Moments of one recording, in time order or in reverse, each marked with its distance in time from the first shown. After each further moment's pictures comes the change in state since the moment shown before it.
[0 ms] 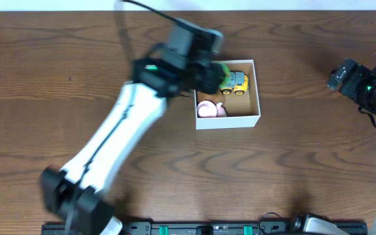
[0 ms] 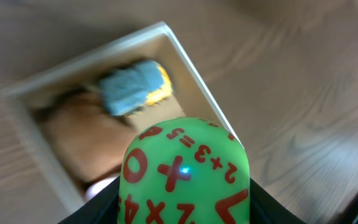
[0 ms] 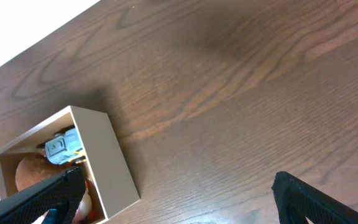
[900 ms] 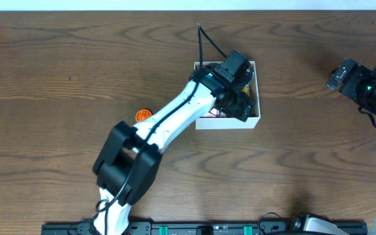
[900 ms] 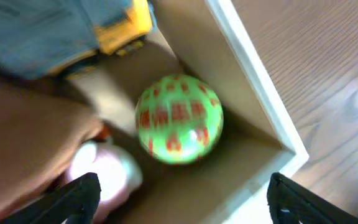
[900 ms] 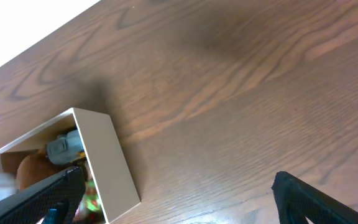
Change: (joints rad) left arm -0.128 0.279 0.029 -0.009 -0.037 0.000; right arm 0.000 0.000 0.000 0.000 0.000 0.000
